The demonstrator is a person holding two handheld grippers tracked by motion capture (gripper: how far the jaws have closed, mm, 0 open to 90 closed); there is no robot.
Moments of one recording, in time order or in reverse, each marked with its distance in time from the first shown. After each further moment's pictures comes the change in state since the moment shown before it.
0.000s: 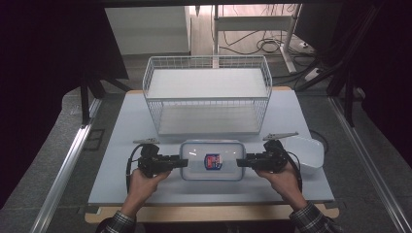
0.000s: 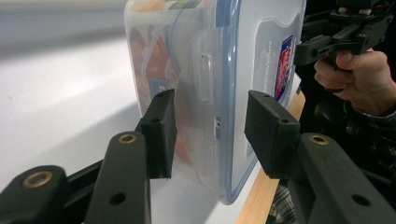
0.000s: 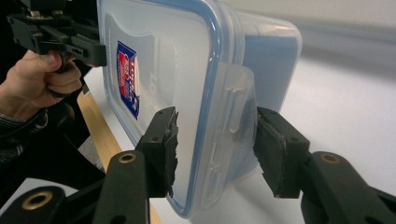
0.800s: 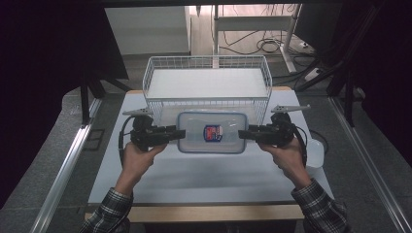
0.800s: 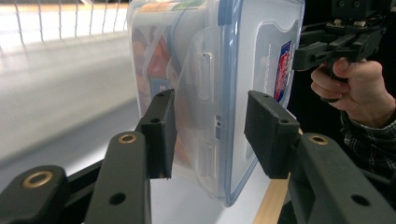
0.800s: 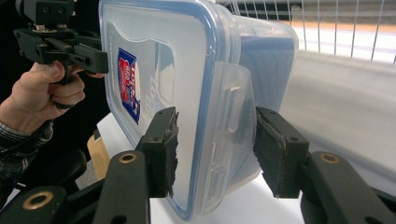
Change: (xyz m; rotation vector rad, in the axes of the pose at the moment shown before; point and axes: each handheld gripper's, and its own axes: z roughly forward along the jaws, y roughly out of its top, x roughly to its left) left arm -0.032 0.083 -0.037 -0.106 0.051 0.116; right arm 0.017 0.074 -0.033 -0.150 0.007 -0.094
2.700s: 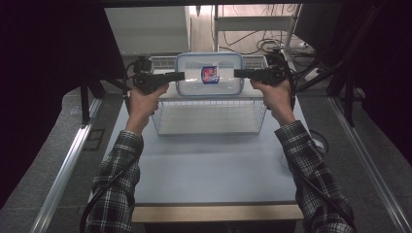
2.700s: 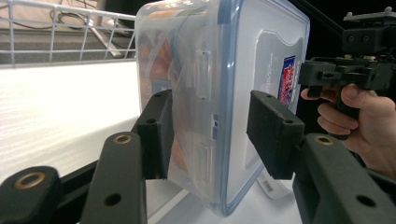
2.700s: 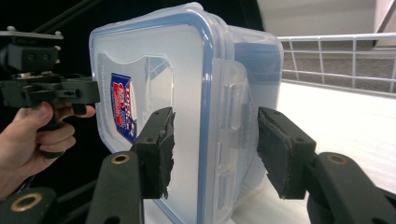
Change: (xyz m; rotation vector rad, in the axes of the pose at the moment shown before) left arm 0.057 0.126 0.018 -0.142 0.065 -0.056; right arm -0.048 0.143 0.027 -0.121 -0.091 0.061
